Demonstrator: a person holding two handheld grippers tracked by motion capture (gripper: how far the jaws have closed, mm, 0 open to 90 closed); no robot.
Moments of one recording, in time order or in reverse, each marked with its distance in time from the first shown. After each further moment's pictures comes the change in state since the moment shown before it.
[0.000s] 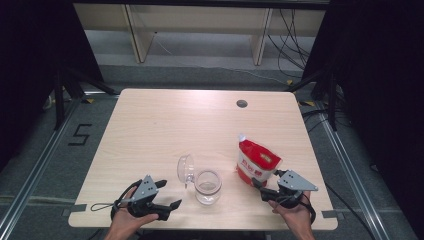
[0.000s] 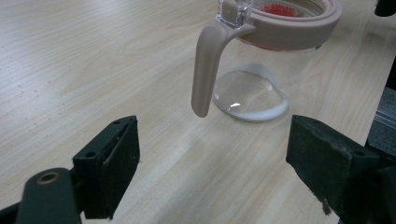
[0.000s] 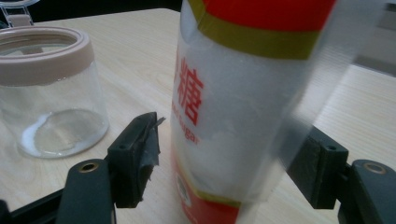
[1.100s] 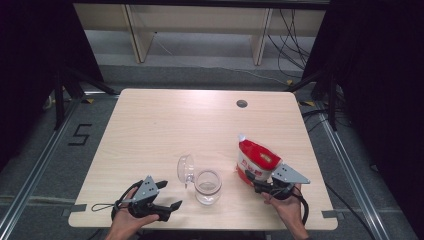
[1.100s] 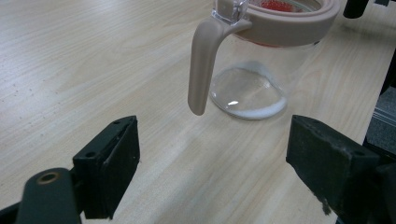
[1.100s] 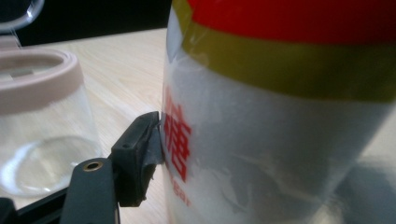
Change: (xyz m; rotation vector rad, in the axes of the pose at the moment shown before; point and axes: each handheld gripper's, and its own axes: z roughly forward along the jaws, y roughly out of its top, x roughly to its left) left arm -0.003 -0.002 0.002 0.010 0.001 -0.018; right arm -0.005 -0.002 0.029 -0.084 0.039 0.057
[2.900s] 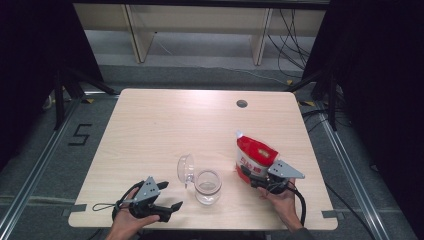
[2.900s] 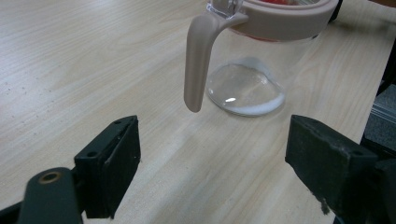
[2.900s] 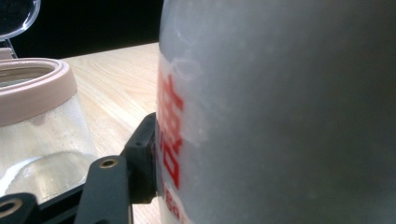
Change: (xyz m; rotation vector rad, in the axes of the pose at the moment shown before) left arm -0.001 -0.001 0.002 0.011 -0.016 0.009; right arm -0.011 -0.006 0.023 -0.049 0.046 -0.034
